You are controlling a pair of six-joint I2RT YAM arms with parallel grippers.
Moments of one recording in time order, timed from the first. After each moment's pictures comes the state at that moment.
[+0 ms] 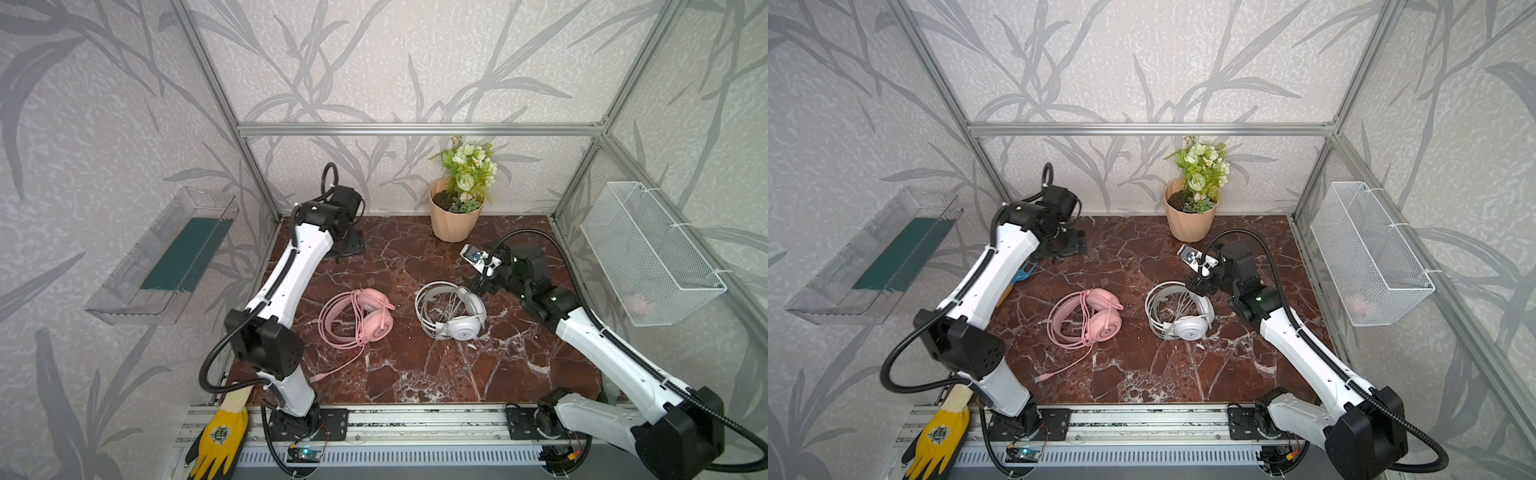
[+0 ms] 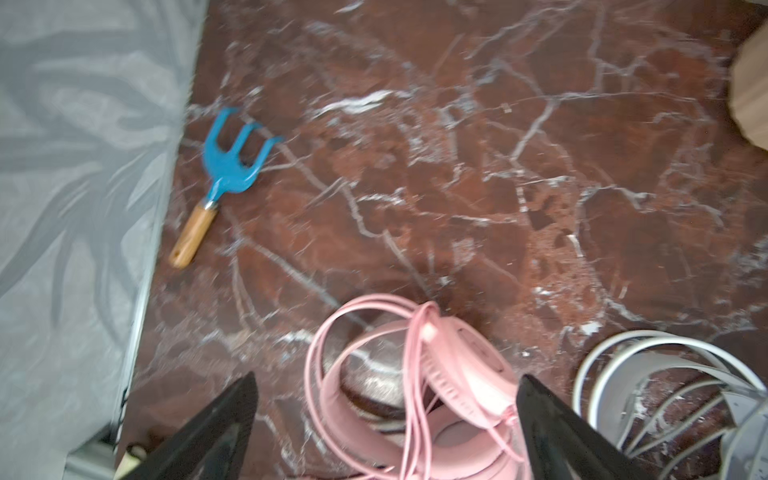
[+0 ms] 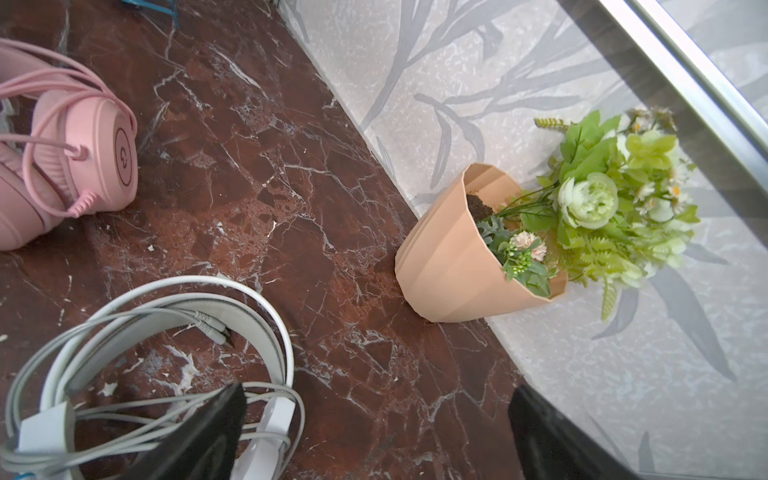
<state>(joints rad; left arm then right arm) -0.27 1.64 1.78 -1.34 -0.29 -0.51 0.43 1.13 0.91 -0.21 -0.11 -0.59</state>
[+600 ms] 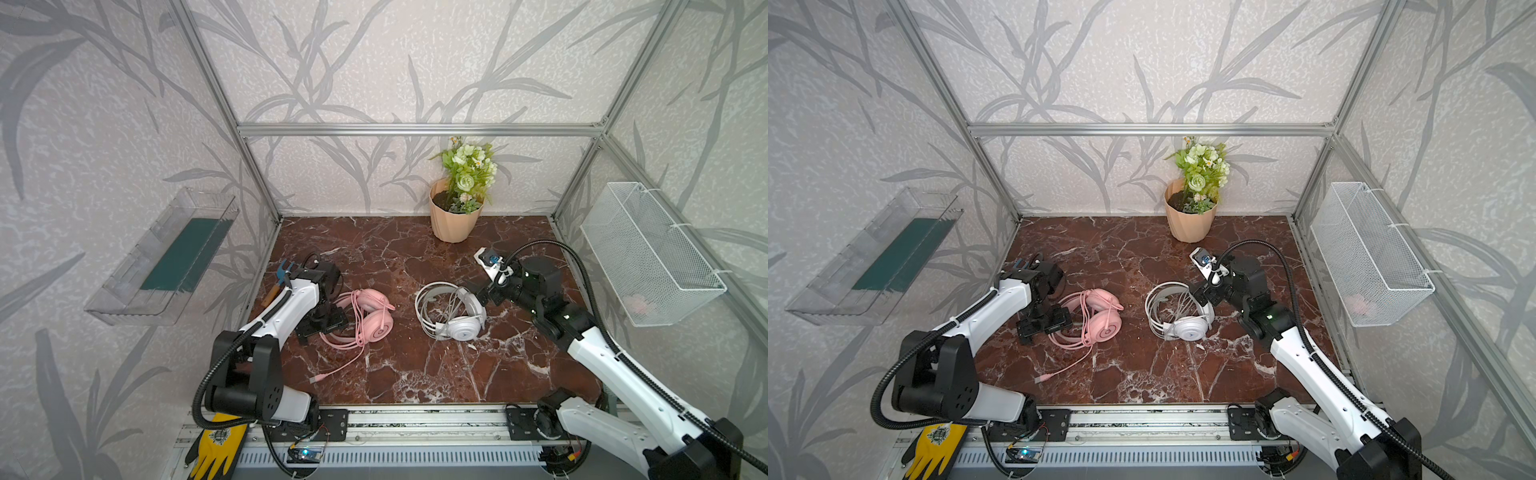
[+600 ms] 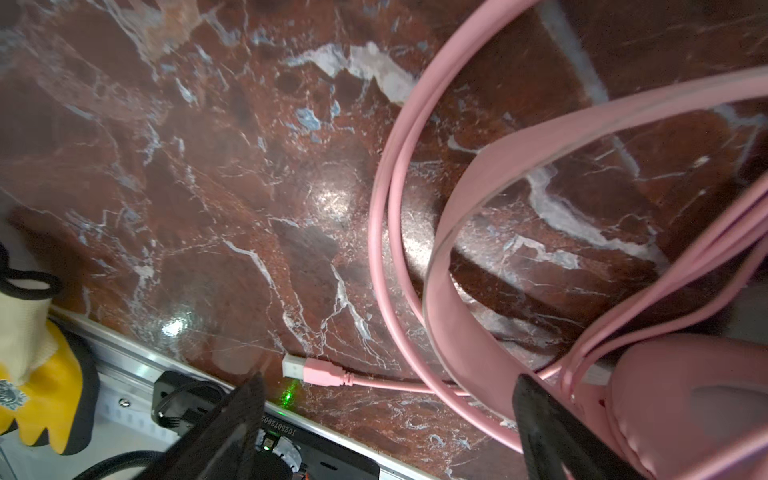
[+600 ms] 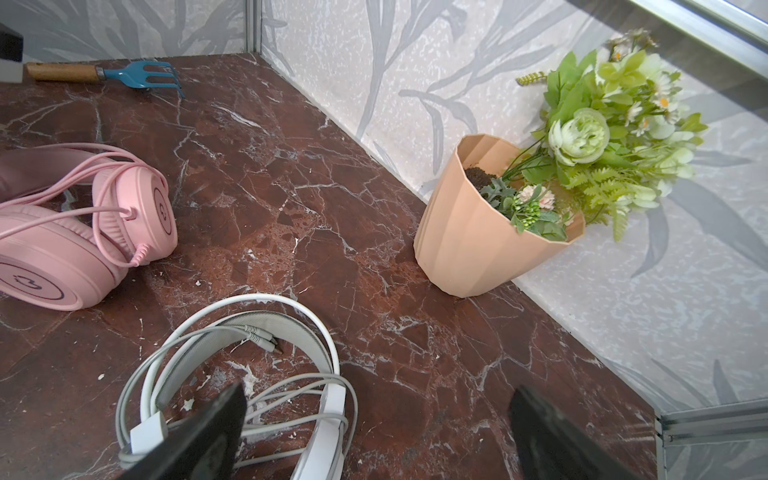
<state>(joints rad) -0.14 1.46 0.96 -1.17 -0.07 -0.66 0.43 0.98 0.81 -0.22 -0.11 -0.38</state>
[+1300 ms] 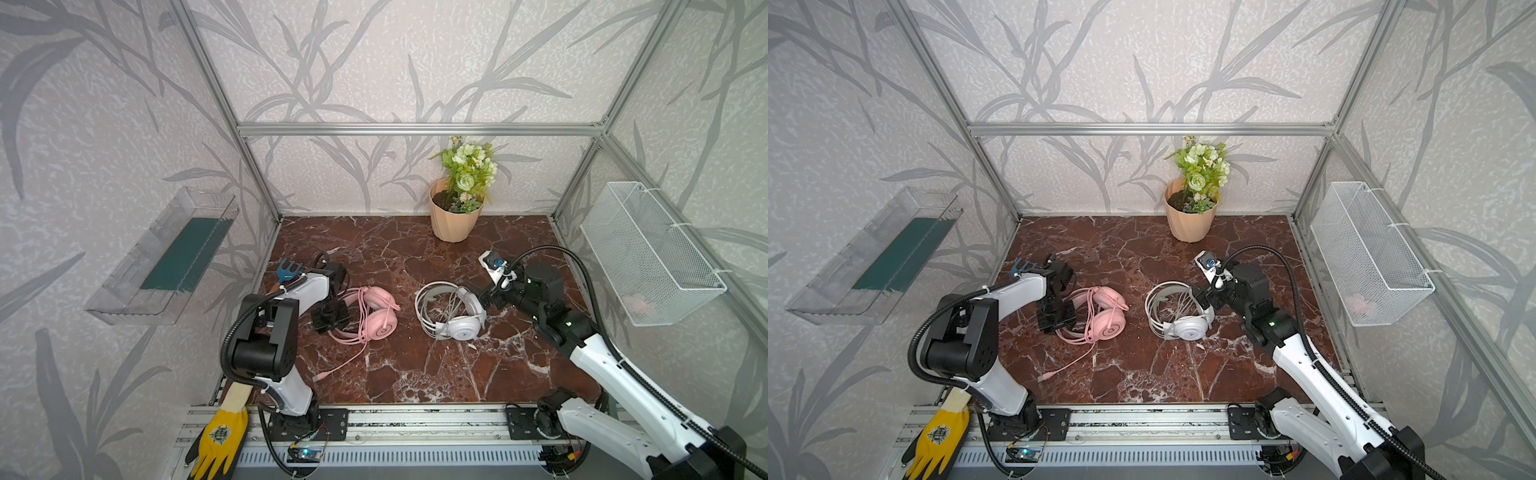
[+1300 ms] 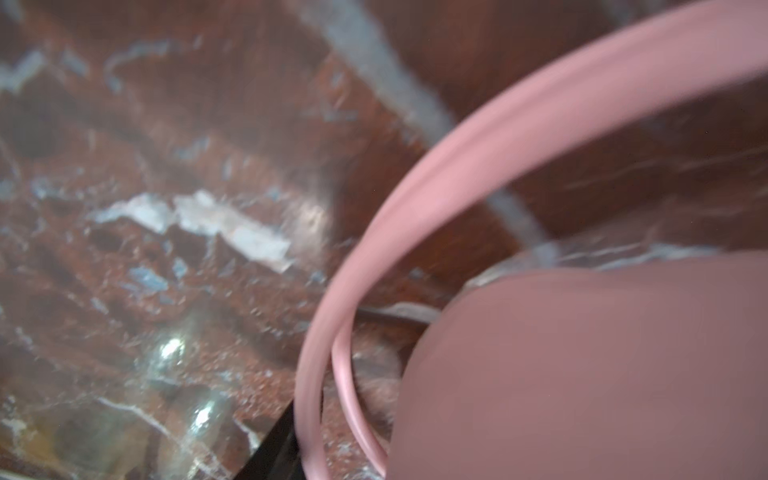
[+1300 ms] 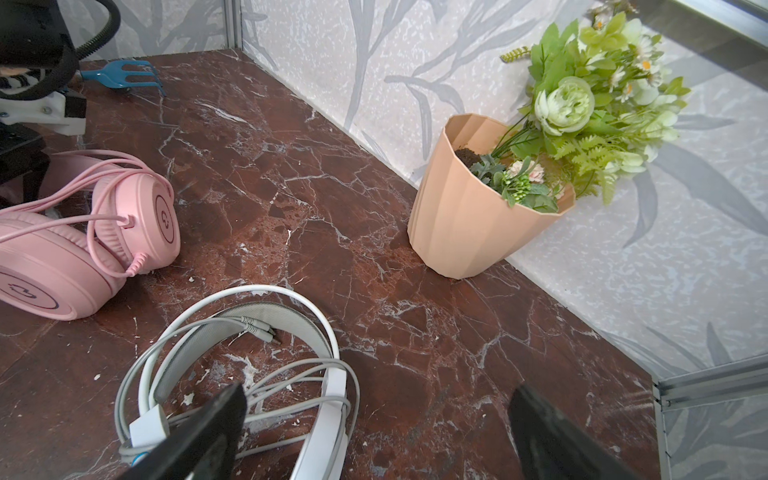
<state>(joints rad) -0.14 1.70 0.98 -0.91 -0.03 -0.58 0.43 0.94 0.76 -0.21 -0.07 -0.34</state>
